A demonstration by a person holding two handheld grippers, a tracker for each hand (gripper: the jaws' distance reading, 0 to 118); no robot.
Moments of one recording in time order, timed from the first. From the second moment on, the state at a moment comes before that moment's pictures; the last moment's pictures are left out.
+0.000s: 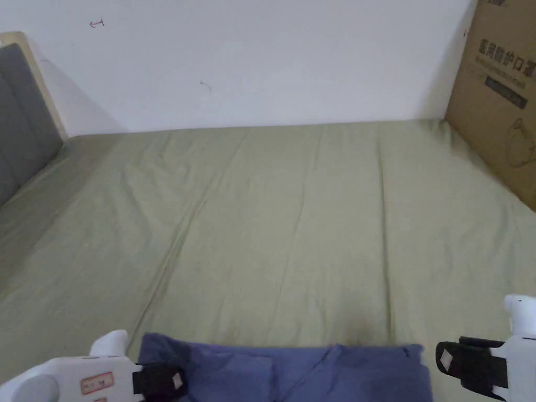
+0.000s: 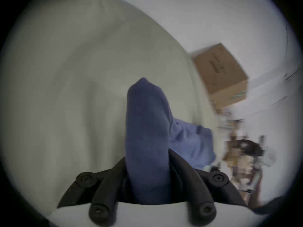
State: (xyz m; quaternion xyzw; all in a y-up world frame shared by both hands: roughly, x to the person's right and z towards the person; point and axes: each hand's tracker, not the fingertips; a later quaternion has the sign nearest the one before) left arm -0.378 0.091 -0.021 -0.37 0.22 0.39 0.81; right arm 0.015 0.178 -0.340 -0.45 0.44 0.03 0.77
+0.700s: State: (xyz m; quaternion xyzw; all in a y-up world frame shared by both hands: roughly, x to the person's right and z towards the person) left arm -0.257 0.095 -0.203 -0.46 0.05 0.38 0.80; right arm 0.031 0.175 -0.339 -0.44 0.45 -0.01 0.78
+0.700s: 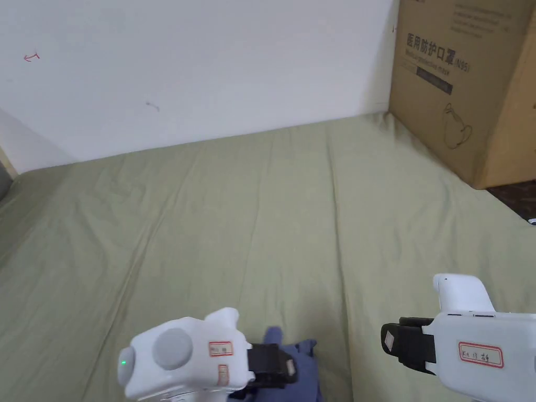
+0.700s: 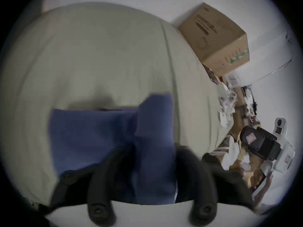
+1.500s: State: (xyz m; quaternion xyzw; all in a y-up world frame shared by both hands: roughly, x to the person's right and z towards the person) left arm -0.213 0.041 -0.245 -0.52 0.03 0.25 0.81; right arm 0.040 0.165 -0.351 -0.45 0.43 -0.01 0.78
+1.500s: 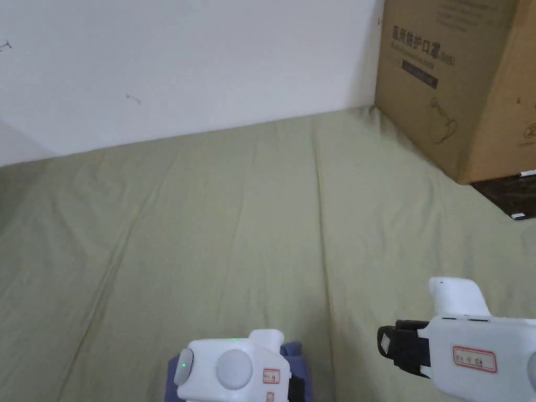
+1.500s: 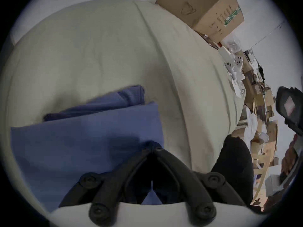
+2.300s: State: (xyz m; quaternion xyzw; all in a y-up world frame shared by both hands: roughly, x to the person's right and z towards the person) left arm -0.326 0.133 -0.042 -0.29 0.16 0.41 0.85; right arm -0.053 0.106 -0.333 -0.55 0.53 -0.01 0.64
